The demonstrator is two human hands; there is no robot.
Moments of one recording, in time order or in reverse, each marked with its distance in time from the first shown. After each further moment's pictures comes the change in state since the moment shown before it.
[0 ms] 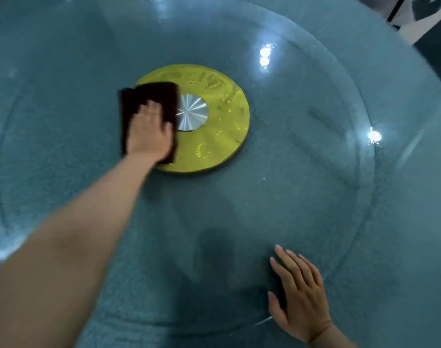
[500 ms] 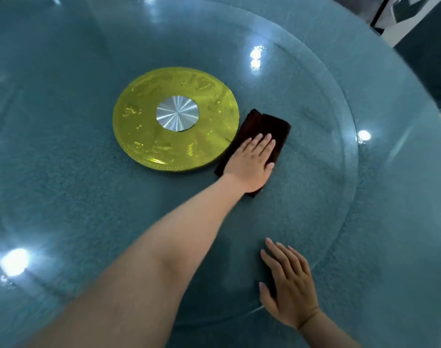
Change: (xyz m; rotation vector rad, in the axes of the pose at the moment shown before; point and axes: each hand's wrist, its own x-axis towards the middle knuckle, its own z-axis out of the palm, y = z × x) left_hand -0.090 0.211 0.020 0.023 -0.231 0.603; right_hand -0.005 0.000 0.001 -0.019 -0.023 0.006
